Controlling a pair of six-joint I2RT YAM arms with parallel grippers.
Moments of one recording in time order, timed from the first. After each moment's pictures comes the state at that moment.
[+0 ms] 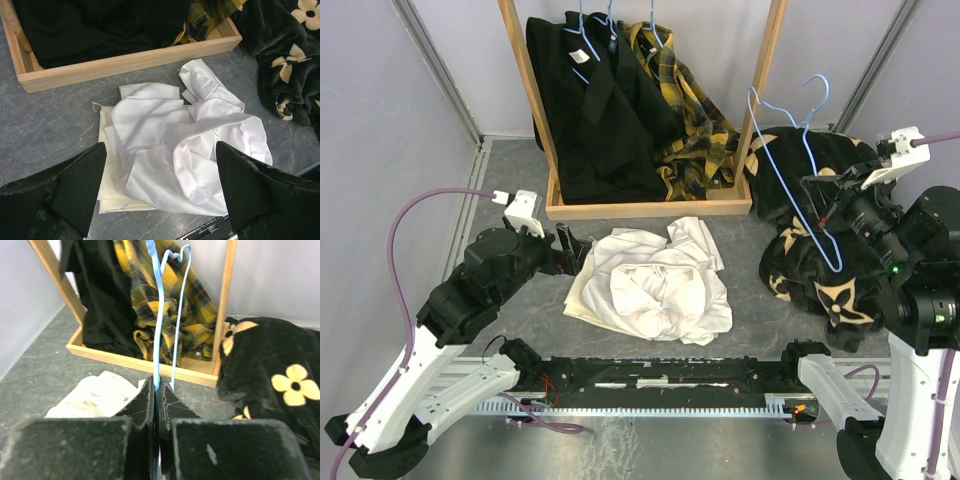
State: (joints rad) left arm -0.67 0.67 1.02 -0.70 -0.20 -0.34; right arm 0.01 0.84 1.57 -0.81 -0.34 0.11
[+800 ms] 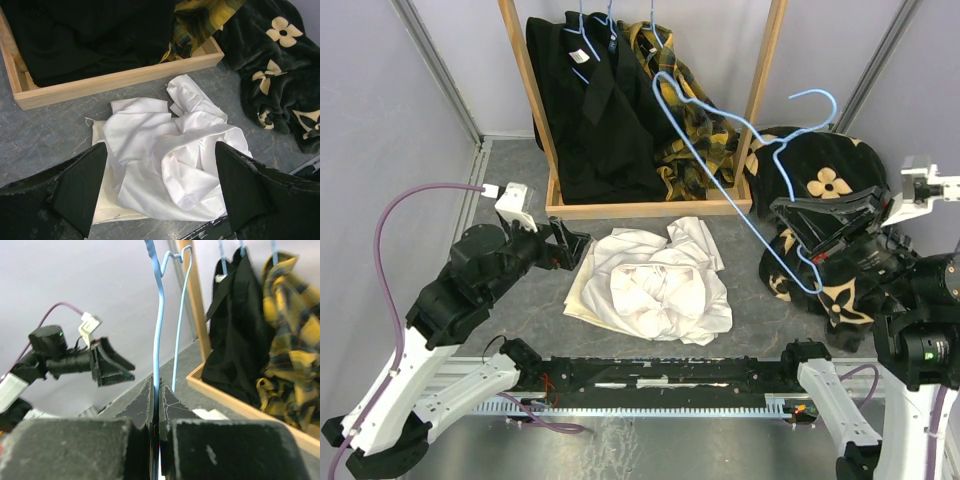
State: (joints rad) left arm -0.67 0.68 1.10 -0.70 -0.17 -0.34; right arm 0.02 0.65 1.37 -0.32 -0.73 0.61
